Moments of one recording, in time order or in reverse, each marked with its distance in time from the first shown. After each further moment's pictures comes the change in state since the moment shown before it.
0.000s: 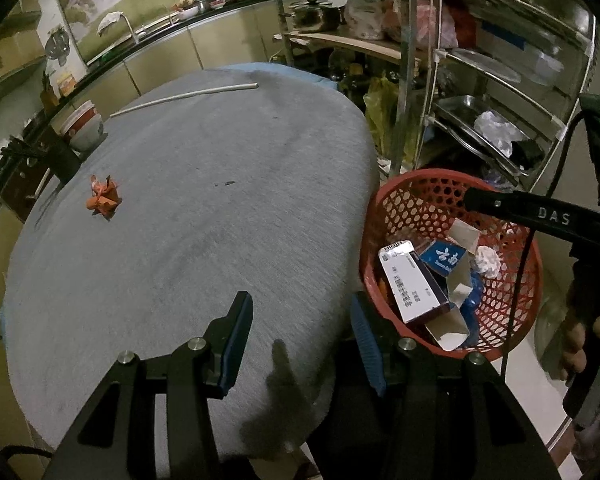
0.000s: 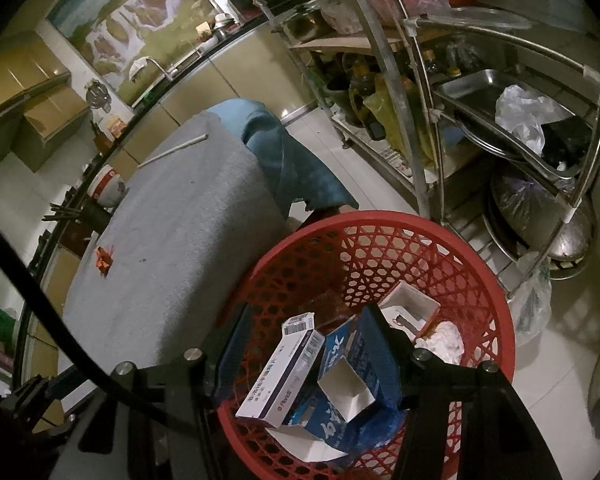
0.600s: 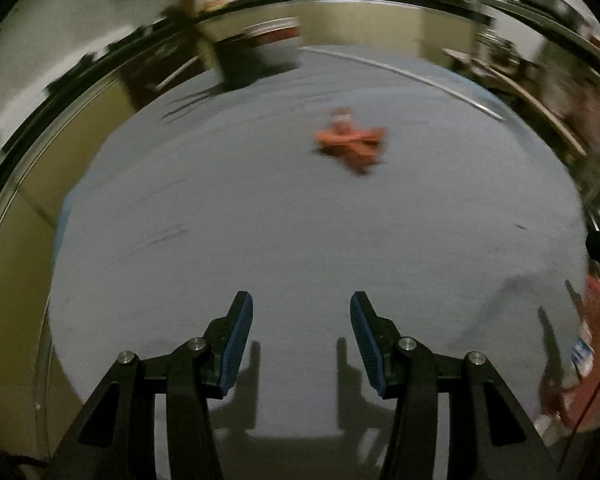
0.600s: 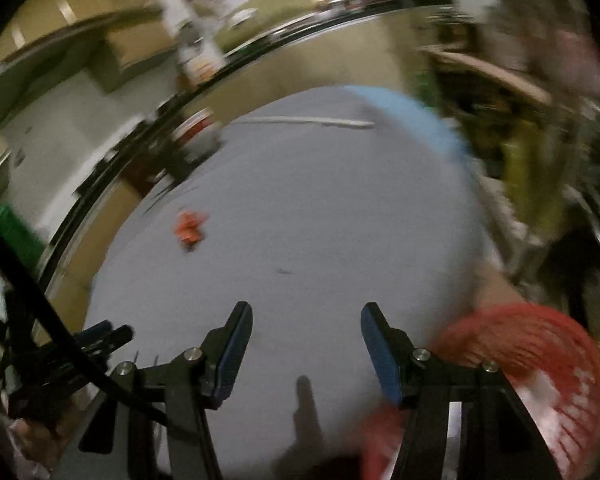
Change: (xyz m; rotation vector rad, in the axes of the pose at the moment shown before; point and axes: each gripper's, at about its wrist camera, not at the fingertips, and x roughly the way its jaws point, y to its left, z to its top) left arm 0.018 0.239 -0.038 -0.469 0.055 0.256; right arm 0.055 0.180 0.032 -0.333 0.083 0.203
